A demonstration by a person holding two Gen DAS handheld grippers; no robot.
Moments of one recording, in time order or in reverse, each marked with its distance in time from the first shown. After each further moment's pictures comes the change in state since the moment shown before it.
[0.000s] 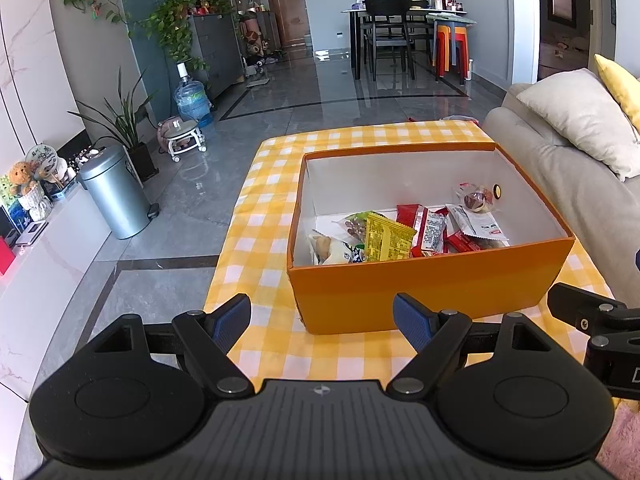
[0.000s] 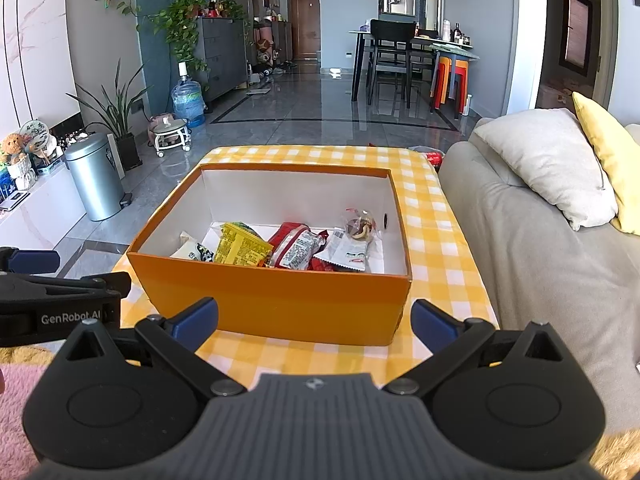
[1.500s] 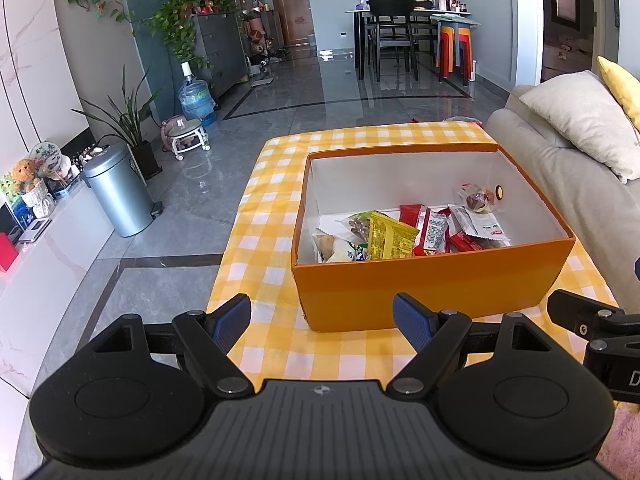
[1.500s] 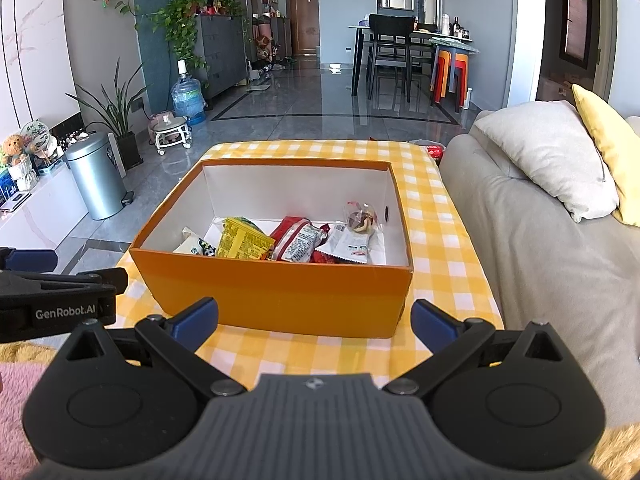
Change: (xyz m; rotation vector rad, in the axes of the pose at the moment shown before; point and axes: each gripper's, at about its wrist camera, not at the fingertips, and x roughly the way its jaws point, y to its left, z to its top) left arm -0.003 0.003 -0.001 0.001 0.002 0.005; right arm 0.000 0.002 -0.006 0.008 0.014 0.010
